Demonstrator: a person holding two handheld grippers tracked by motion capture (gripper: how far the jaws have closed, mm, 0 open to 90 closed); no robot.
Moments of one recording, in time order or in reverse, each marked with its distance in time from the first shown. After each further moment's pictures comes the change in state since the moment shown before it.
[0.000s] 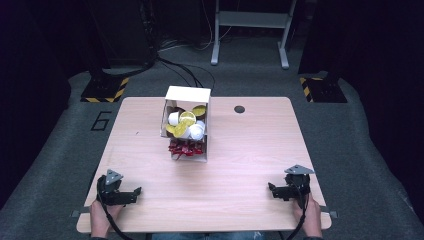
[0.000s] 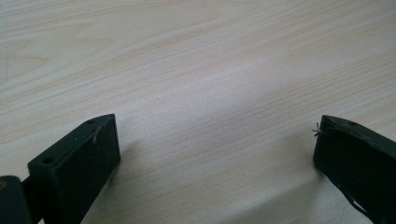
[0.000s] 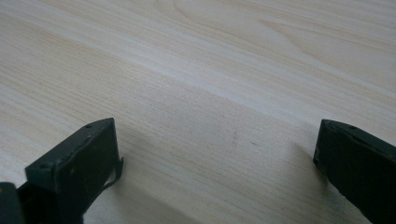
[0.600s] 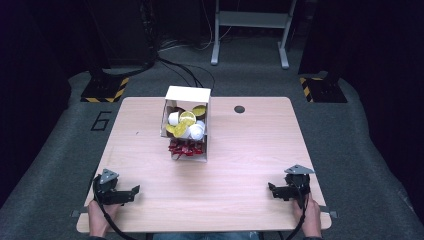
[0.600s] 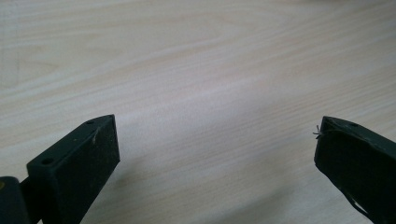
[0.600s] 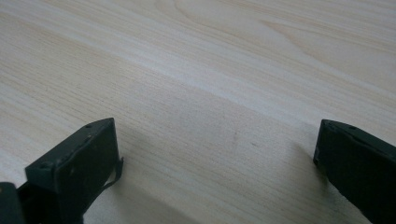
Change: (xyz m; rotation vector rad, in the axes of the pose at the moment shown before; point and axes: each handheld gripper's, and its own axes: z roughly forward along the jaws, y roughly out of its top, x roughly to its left) left arm 0.006 0.004 -0.010 -0.051 -0.039 -0.062; right arm 0.000 0.000 0.000 0.003 0.004 0.003
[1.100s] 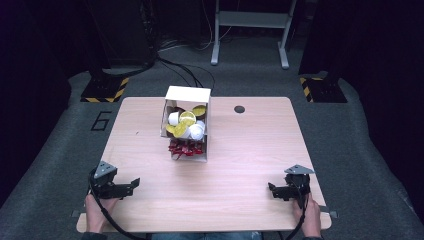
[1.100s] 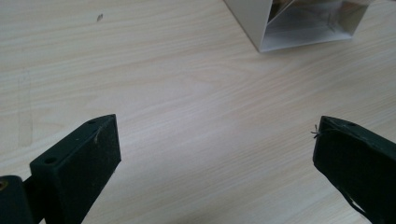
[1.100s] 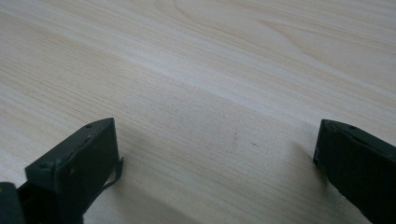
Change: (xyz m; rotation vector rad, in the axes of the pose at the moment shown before) left arm -0.012 0.035 -0.026 -0.071 -0.047 0.020; right arm 0.000 0.000 0.000 0.002 -0.001 0.000
